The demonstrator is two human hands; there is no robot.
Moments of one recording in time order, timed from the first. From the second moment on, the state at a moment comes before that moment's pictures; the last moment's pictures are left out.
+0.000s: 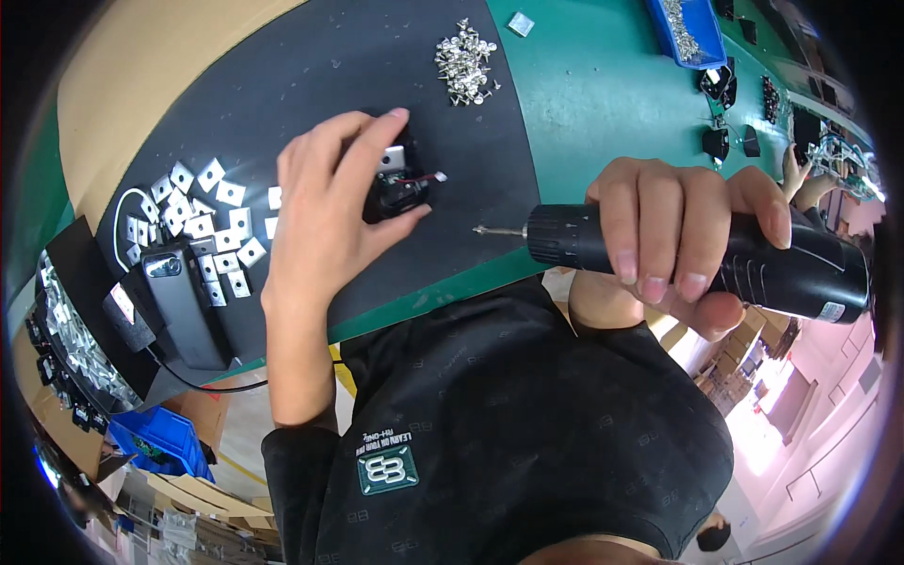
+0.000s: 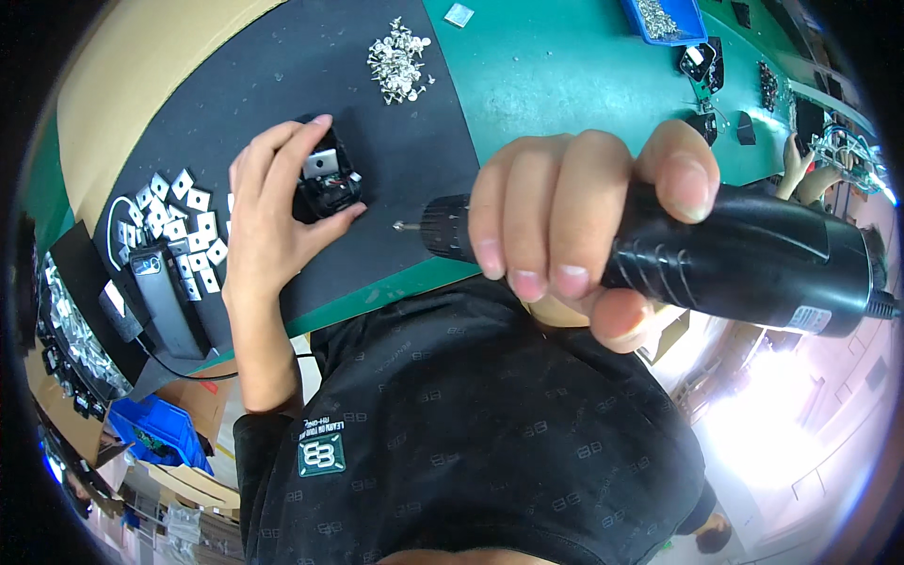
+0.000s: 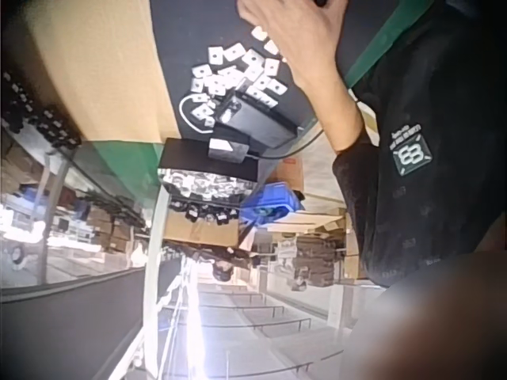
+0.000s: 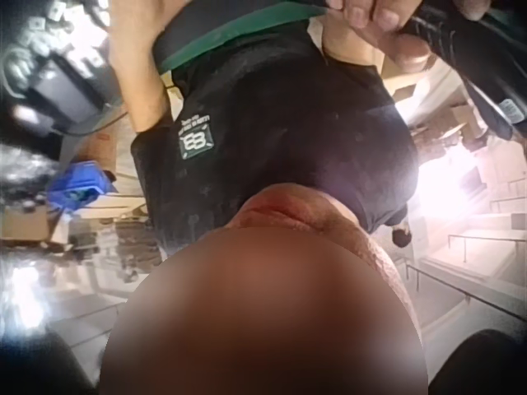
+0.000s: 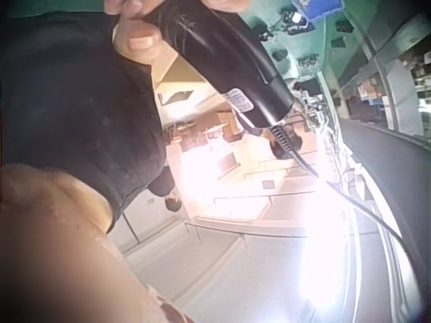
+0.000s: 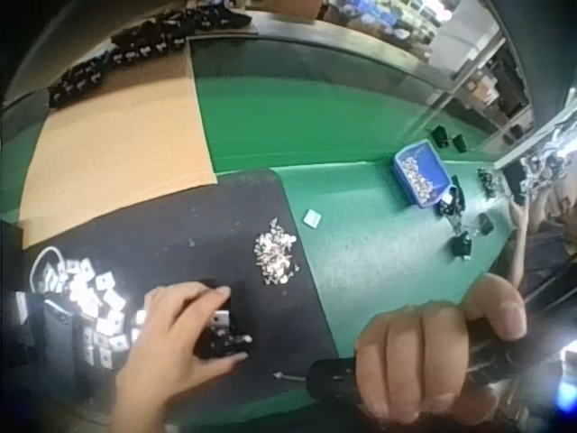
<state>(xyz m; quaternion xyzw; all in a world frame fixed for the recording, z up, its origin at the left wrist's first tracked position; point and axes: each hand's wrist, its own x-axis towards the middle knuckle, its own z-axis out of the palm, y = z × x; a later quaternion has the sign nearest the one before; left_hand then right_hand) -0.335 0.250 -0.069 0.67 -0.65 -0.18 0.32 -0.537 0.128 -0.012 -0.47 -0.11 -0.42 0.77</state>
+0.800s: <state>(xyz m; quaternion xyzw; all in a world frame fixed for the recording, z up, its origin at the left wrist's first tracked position) -0.333 0.245 -0.075 0.64 -0.65 -0.22 0.33 -0.499 0.133 -0.030 -0.58 0.01 -0.42 0.70</state>
